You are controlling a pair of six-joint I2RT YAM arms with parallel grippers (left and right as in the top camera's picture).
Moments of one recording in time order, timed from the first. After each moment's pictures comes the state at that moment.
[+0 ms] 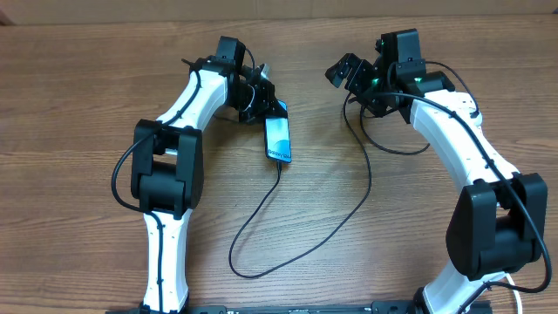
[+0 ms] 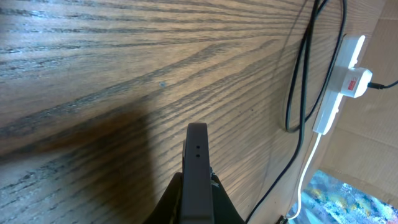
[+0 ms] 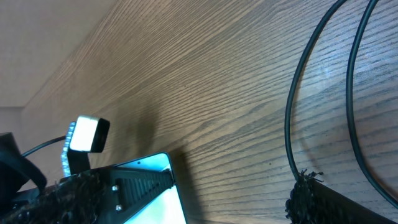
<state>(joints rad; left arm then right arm) -0.23 2.38 1.87 -0.81 0.77 -0.39 0.18 1.86 1.47 -0.52 -0.32 0.72</state>
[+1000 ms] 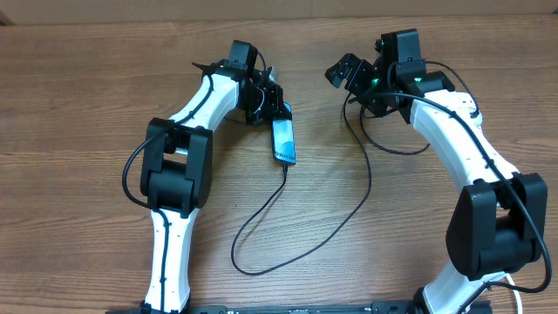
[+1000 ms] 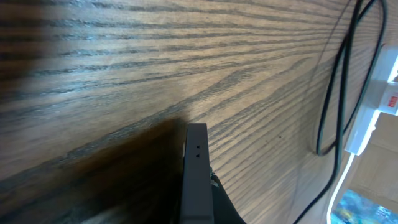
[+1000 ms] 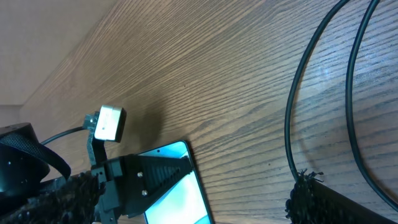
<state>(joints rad) -0.28 2.42 1.87 -0.73 0.66 -0.43 0.18 1.86 1.47 -0.52 -0.32 0.71</state>
